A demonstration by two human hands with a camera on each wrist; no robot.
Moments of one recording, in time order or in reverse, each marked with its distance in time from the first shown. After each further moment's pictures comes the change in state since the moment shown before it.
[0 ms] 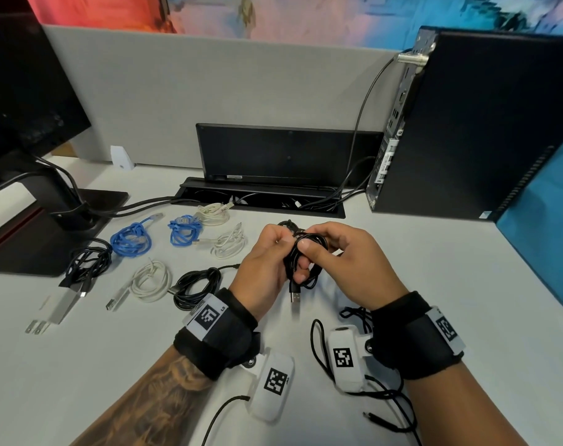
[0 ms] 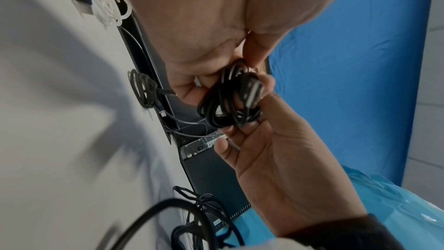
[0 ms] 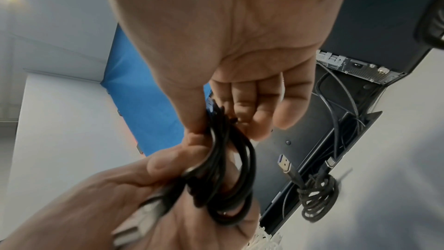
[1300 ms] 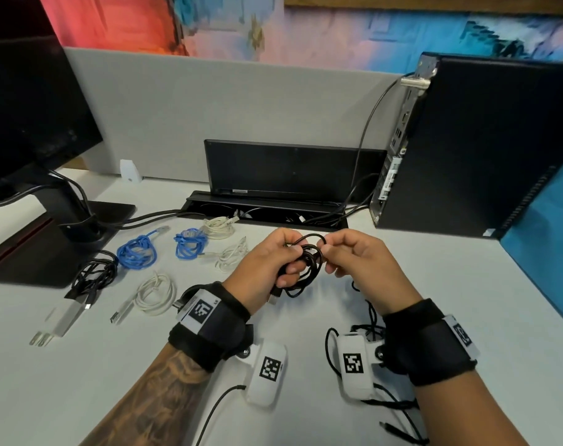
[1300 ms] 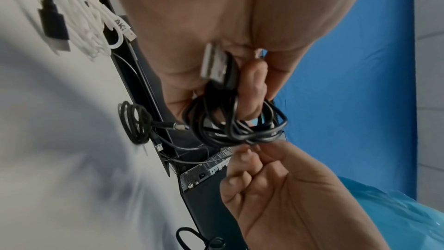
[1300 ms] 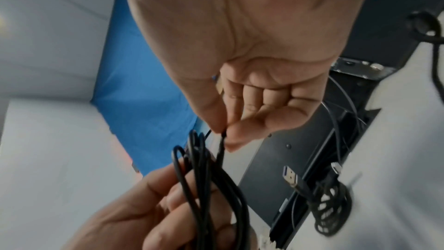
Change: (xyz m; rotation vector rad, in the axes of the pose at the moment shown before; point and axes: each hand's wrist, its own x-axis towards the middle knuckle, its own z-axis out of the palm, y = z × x) left_hand 0.017 0.022 -0.016 0.213 -0.128 -0.074; right_hand 0.013 -0.001 -0.012 0.220 0.041 0.219
